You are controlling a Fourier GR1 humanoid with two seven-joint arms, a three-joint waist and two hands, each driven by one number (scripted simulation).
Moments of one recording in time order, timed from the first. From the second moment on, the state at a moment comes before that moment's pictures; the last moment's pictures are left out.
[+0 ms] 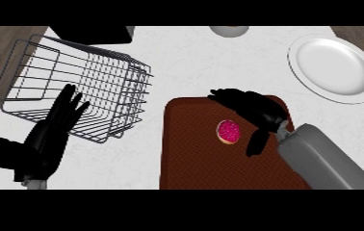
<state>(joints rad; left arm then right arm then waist) 0.04 0.42 -0.19 -1.77 0.34 0.28 0.16 -0.49 -0.45 0.57 -1.32 0.51 0.29 -0.09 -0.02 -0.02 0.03</state>
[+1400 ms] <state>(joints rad) 0.11 0.41 -0.16 -1.82 0.31 0.27 0.20 -0.46 -0.34 0.55 -1.24 0.66 -0.02 -0.13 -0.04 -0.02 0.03</state>
